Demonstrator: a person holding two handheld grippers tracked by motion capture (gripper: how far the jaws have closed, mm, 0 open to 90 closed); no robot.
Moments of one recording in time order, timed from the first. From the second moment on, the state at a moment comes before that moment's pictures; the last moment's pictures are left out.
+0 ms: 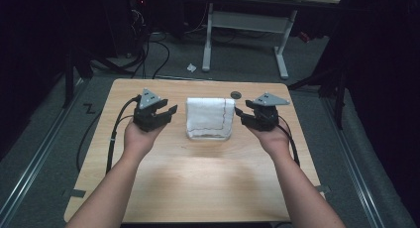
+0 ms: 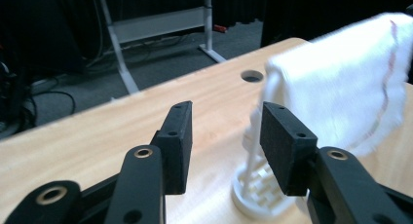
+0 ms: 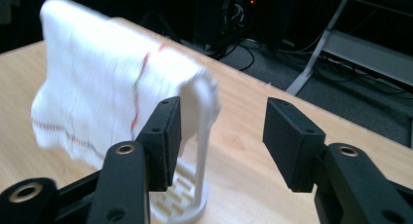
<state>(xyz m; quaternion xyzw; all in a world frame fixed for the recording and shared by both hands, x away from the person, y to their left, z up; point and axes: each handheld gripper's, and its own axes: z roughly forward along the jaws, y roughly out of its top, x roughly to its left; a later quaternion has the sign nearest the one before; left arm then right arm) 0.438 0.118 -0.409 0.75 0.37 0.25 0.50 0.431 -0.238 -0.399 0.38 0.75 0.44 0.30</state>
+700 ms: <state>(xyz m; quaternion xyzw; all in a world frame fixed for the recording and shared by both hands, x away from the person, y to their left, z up) 0.301 0.129 -0.524 0.83 0.34 0.19 0.41 0.309 -0.230 -0.526 0.38 0.79 0.41 0.24</state>
